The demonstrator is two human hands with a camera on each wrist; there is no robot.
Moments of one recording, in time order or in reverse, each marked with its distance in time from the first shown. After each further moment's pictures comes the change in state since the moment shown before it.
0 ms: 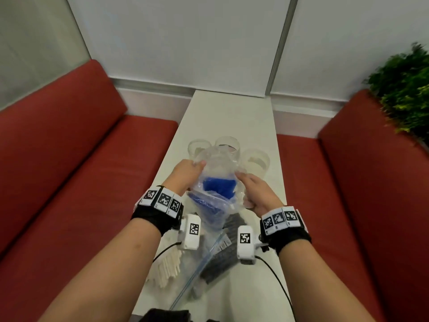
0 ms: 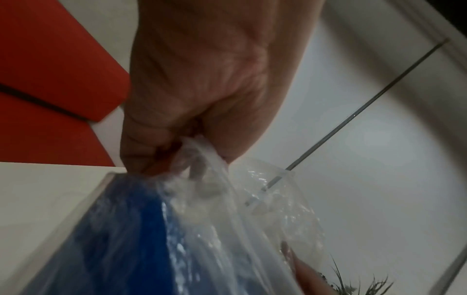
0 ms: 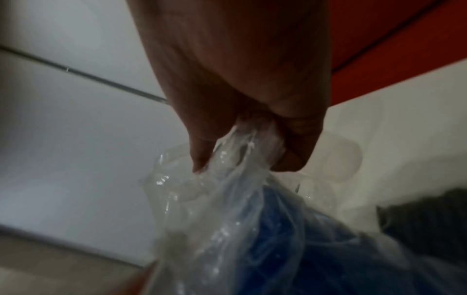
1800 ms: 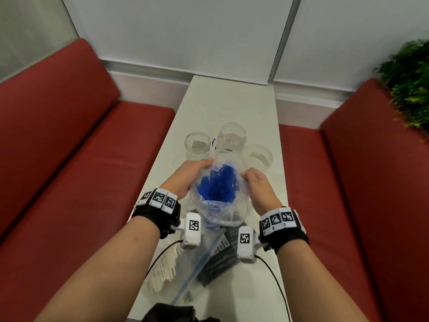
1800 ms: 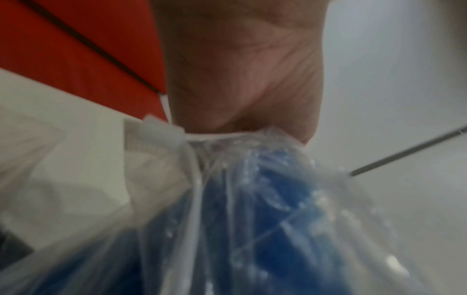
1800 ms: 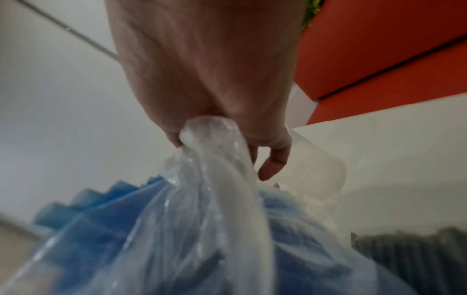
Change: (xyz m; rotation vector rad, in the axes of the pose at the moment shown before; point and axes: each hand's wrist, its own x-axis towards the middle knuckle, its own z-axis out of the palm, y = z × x) left_hand 0.041 -0.018 0.021 -0.530 -0.311 -0.095; right_hand 0.054 0.016 -0.008 -0.217 0.129 -0.200
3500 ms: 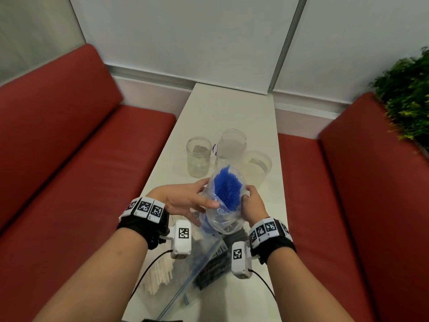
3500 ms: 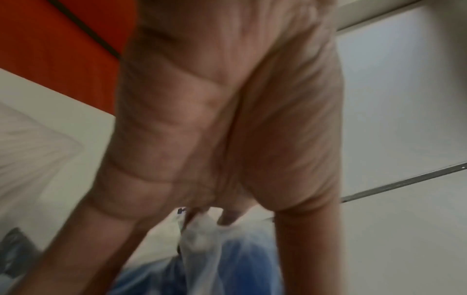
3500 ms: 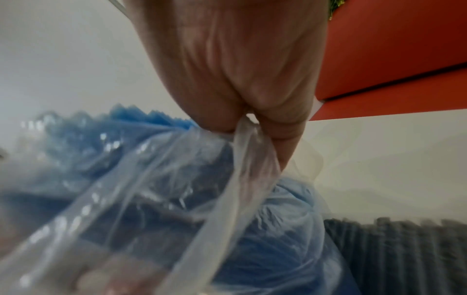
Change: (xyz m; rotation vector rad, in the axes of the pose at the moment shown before) left_hand -0.045 -0.011 -0.018 0.122 -0.596 -0.169; right_hand -0.019 0.023 0.016 -0.283 0.053 0.171
